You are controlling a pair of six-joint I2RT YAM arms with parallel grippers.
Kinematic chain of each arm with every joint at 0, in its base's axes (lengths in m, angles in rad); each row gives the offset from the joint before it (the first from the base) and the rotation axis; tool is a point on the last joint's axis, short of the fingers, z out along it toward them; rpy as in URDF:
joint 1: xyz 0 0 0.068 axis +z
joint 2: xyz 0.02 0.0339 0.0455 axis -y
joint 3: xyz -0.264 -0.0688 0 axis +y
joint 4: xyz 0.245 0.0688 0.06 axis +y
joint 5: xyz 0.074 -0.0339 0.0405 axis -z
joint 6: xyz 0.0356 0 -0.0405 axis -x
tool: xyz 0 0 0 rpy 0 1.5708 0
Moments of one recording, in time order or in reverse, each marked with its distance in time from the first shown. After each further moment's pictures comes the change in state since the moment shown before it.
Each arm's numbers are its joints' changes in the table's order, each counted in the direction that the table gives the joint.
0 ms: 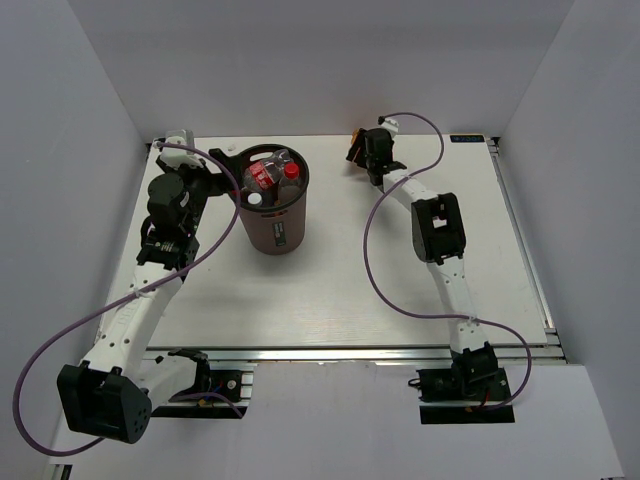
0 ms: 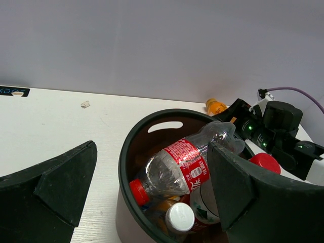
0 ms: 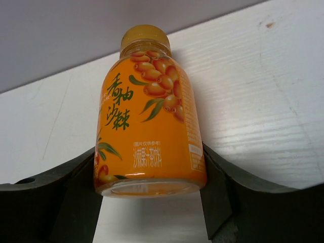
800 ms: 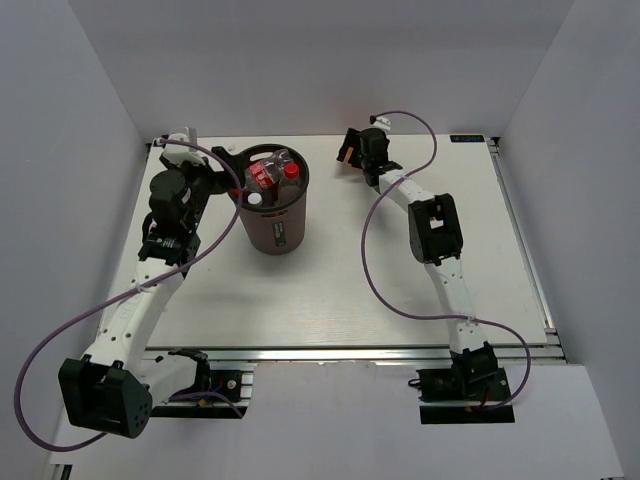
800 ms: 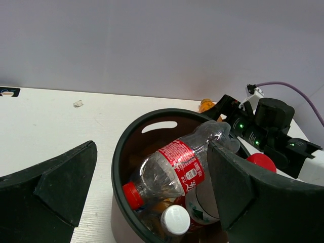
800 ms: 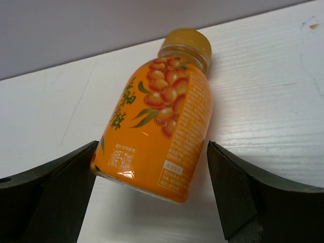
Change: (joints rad) left arm 0.000 -0.029 -0.017 -0.003 0.032 0.009; right arm 0.017 -0.001 -0.003 -0.032 -0.053 0.045
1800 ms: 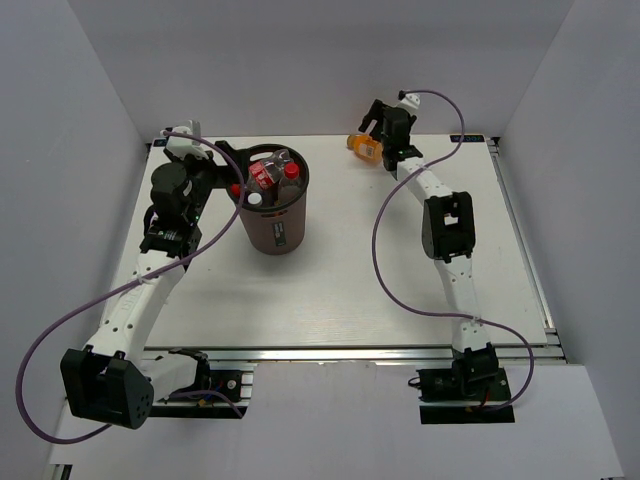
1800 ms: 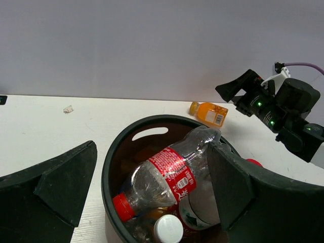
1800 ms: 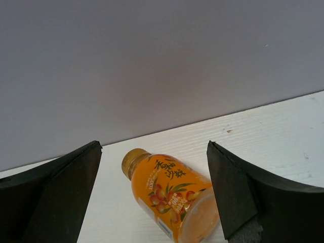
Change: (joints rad) left arm 0.000 -0.046 -0.045 -0.009 0.043 0.000; right arm -0.080 0.041 -0.078 -0.071 0.089 0.008
